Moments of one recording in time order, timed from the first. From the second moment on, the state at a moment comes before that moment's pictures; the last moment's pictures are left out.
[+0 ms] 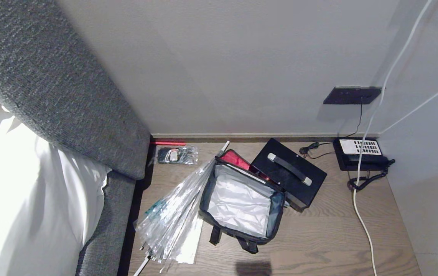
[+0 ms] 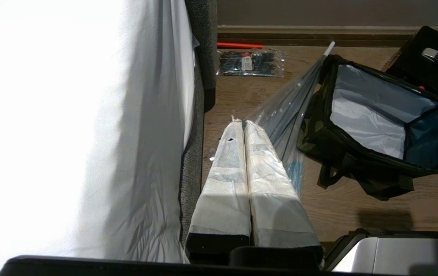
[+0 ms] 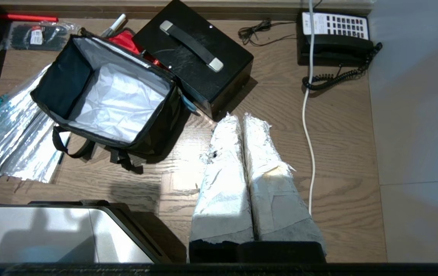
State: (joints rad) left arm 0.00 0.00 0.00 0.00 -0.01 0.04; right arm 0.01 0.00 -0.06 0.14 0.00 -0.02
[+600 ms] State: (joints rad) left arm 0.00 0.00 0.00 0.00 -0.01 0.03; right arm 0.01 0.00 -0.06 0.14 0.00 -0.02
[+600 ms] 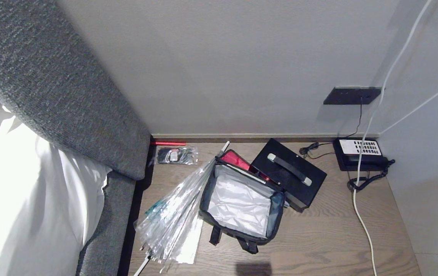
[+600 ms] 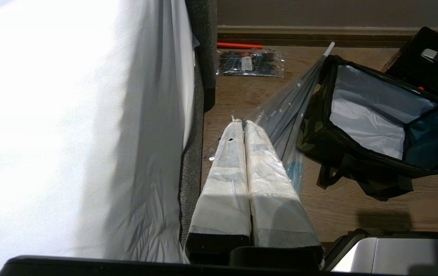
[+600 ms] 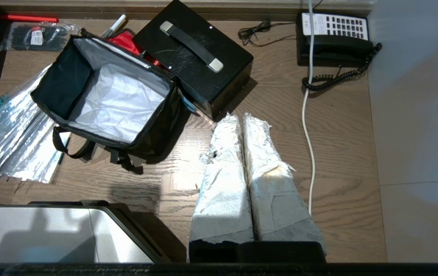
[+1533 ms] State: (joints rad) left arm 0.00 0.00 0.00 0.00 -0.01 0.03; right arm 0.01 0.00 -0.06 0.14 0.00 -0.02
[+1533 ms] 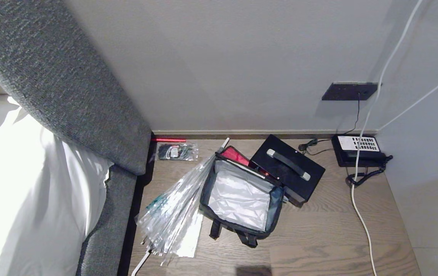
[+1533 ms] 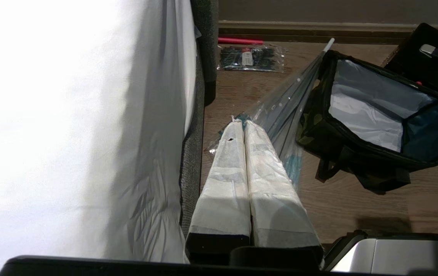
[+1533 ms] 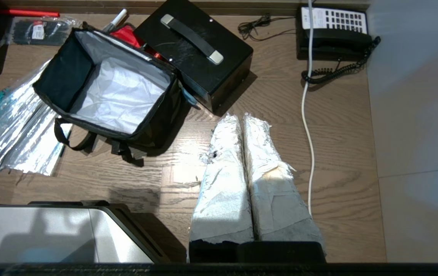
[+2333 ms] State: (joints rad) left arm 0.00 0.00 0.00 0.00 -0.01 0.02; right arm 0.01 0.00 -0.06 0.14 0.00 -0.02
